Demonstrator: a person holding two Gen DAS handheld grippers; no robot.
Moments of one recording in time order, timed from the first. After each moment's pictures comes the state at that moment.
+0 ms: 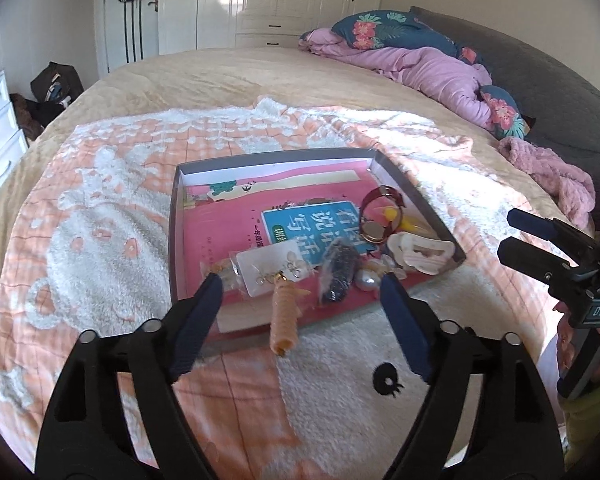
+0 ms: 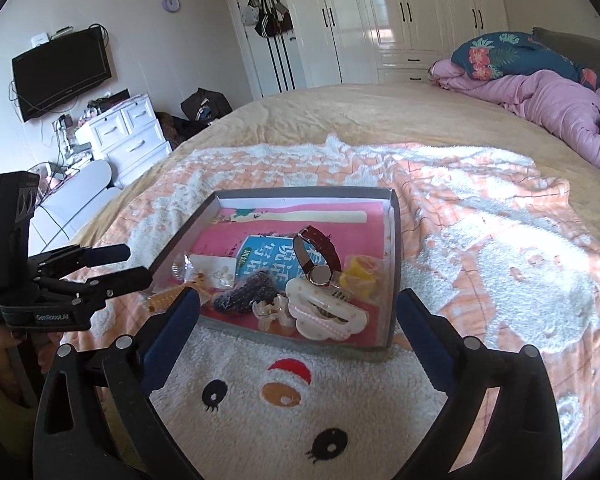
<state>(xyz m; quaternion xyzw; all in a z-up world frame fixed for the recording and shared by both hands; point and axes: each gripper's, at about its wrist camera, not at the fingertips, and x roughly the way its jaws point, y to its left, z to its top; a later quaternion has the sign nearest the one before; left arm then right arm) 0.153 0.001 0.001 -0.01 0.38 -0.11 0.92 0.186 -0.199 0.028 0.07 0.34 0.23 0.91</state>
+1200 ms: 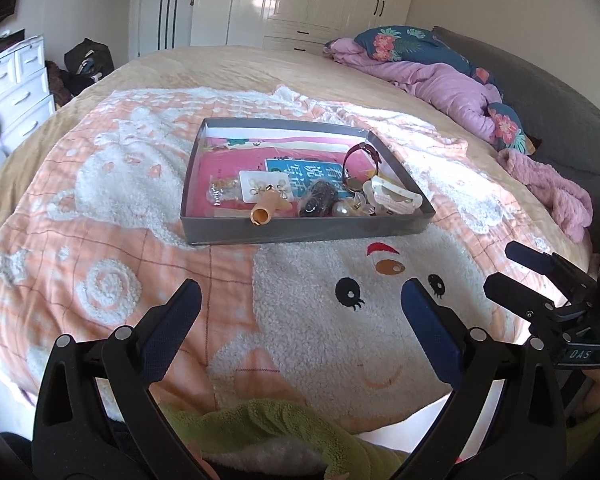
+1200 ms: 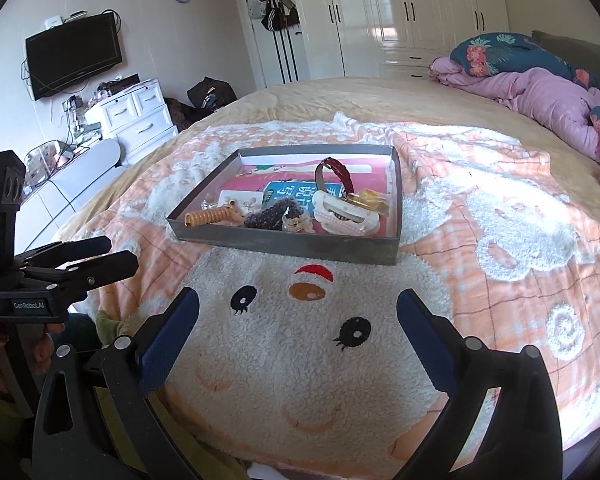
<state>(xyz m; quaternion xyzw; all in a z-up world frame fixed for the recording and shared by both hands) 0.055 -0.011 -0.015 -0.06 0.37 -0.07 0.92 0.092 -0.198 0.007 0.05 0.35 0.23 0.91</state>
